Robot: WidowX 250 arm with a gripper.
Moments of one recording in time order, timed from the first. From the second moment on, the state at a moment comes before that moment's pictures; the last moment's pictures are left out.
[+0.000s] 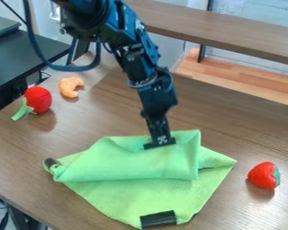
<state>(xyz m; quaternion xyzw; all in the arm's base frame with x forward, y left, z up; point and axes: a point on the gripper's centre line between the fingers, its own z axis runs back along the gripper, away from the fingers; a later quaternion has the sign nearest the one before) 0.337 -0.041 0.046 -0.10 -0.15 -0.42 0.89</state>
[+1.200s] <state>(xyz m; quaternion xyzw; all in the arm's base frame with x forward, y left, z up) 0.413 -0.001 0.056 -0.10 -0.15 -0.32 0.93</state>
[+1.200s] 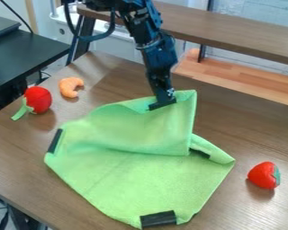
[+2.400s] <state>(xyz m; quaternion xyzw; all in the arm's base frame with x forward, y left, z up) 0.459 0.044 0.052 -0.14 -0.15 -0.19 0.96</state>
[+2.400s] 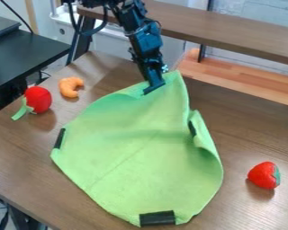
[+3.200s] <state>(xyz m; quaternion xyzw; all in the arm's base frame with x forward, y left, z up) 0.465 0.060 0.053 -0.11 -0.15 -0.15 0.97</state>
